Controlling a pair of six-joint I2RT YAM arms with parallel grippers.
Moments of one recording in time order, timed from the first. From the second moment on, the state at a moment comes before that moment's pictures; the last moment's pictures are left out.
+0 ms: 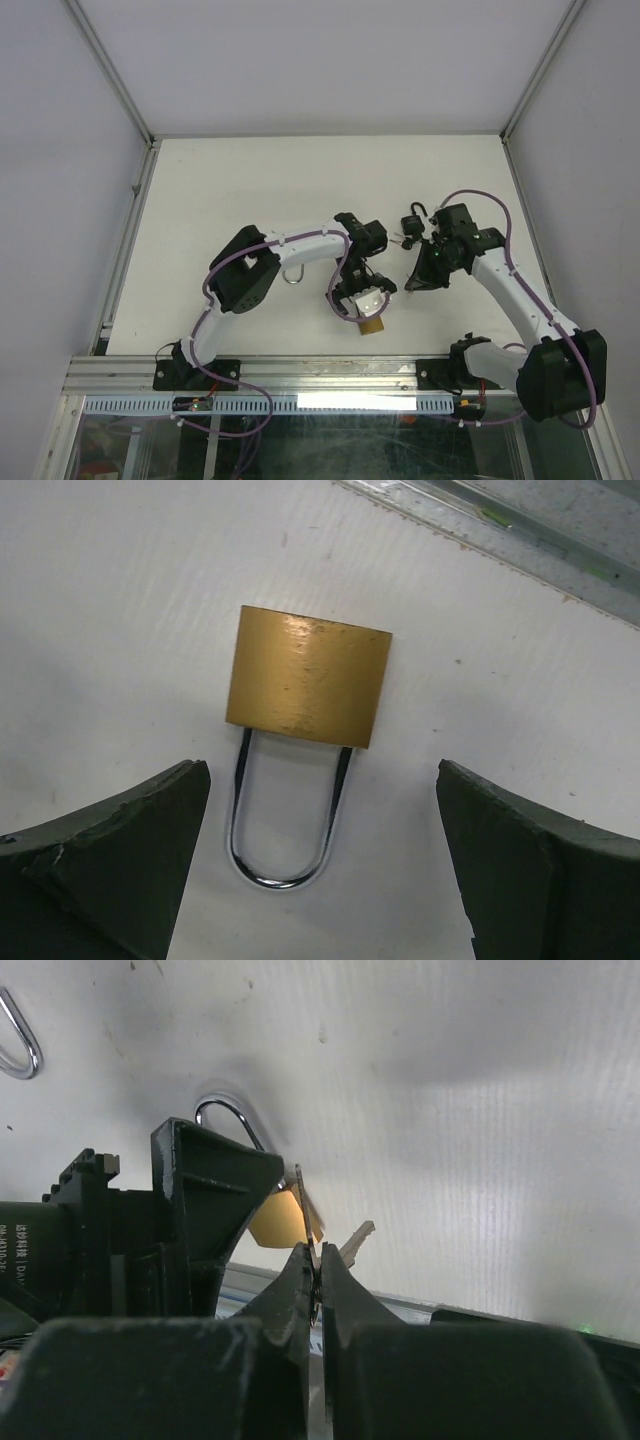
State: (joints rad) left arm -1.00 2.18 1.72 -1.11 0.73 1.73; right arm 0.28 1.14 0.84 -0.95 -0.29 0.52
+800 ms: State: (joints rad) left arm -1.09 2.24 1.76 -1.17 0.68 1.78; right arm 0.16 1.02 1.12 -1.10 -0.34 0.28
